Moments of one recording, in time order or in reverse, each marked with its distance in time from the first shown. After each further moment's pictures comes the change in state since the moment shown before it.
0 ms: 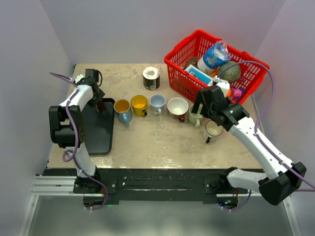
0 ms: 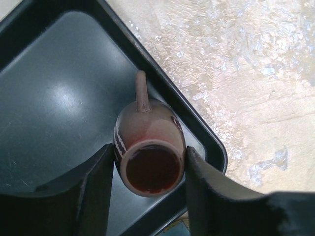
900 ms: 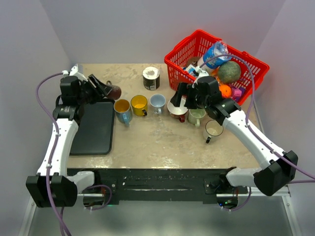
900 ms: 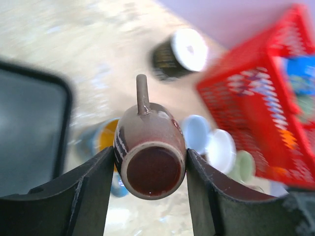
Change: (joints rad) left arm 0.000 -0.709 -0.286 0.141 0.594 0.215; right arm -0.001 0.100 0.022 0.312 -0.455 -0.104
